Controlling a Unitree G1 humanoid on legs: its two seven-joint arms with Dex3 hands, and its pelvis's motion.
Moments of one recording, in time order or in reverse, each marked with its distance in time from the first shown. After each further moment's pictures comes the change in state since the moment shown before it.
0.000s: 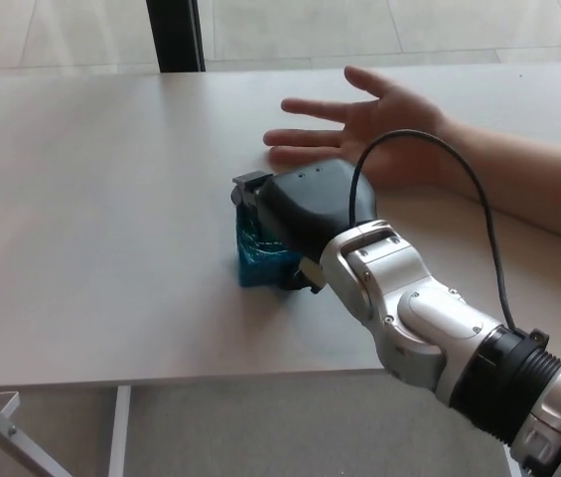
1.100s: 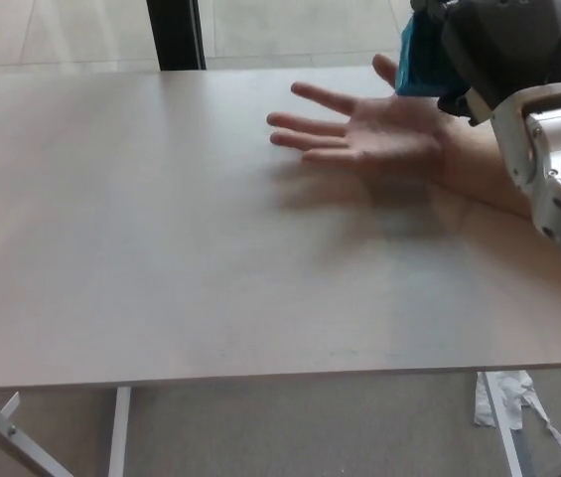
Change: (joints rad) left_arm 0.021 0.000 -0.031 -0.002 0.001 -0.022 -0.001; right_arm -0.244 -0.196 -0.262 0.463 -0.017 -0.290 -0.400
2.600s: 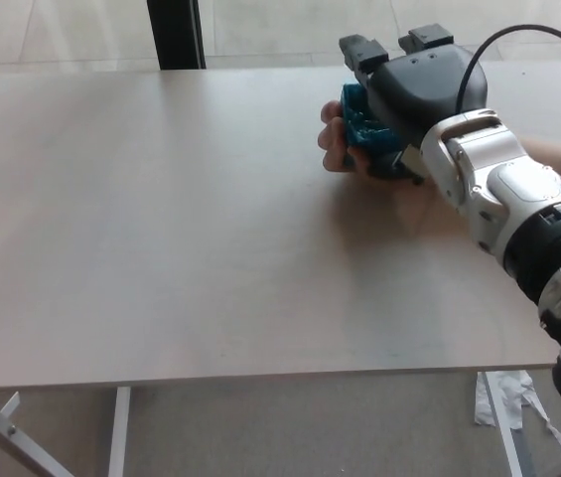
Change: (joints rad) left_arm -0.038 -0.003 -0.045 -0.011 0.002 -0.007 -0.001; right_arm -0.085 0.161 0.056 0.200 -0.035 -0.024 0.256
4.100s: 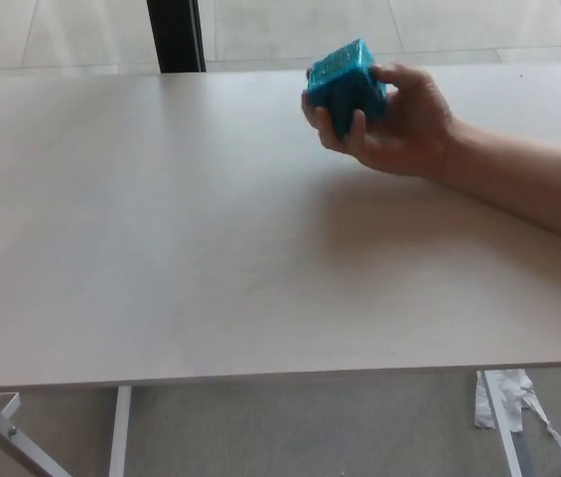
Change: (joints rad) left_arm 0.016 0.000 0.000 0.008 0.000 0.001 0.000; right_arm 1.141 -0.315 -1.117 -0.899 0.350 -0.004 0.383
